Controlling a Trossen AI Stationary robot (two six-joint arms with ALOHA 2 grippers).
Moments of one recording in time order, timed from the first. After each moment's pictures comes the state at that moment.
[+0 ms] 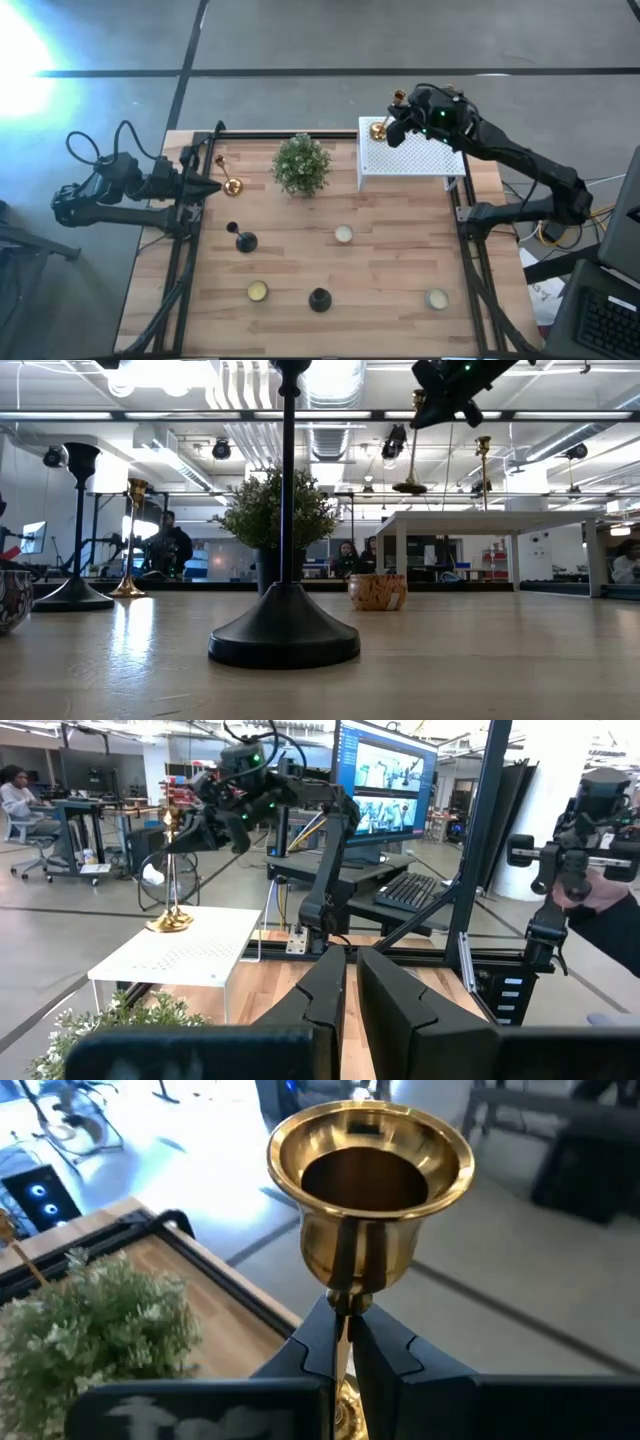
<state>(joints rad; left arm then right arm) 0.00 0.39 0.78 -0.40 0.00 -0.06 -0.59 1.14 1.14 -0.37 0.21 0.16</state>
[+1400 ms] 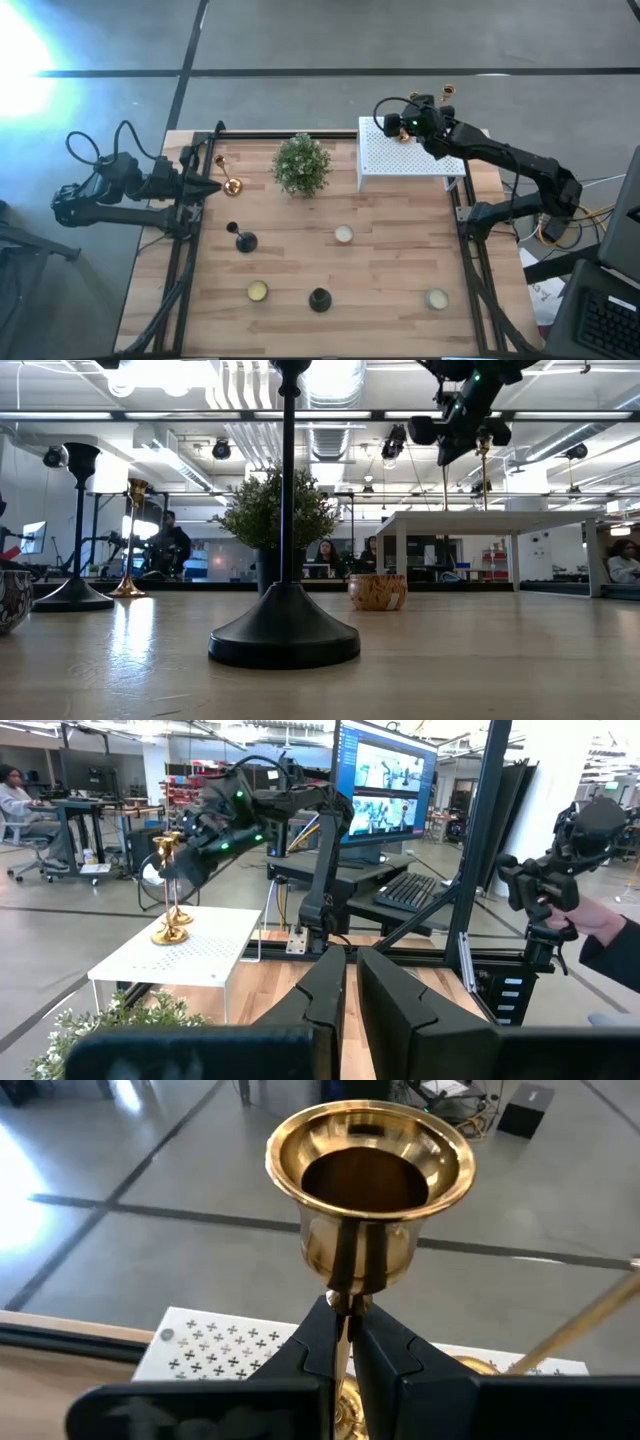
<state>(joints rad) 0.00 0.39 0.78 -0.40 0.00 -0.06 -0.56 1.27 1.11 -0.51 0.76 0.50</state>
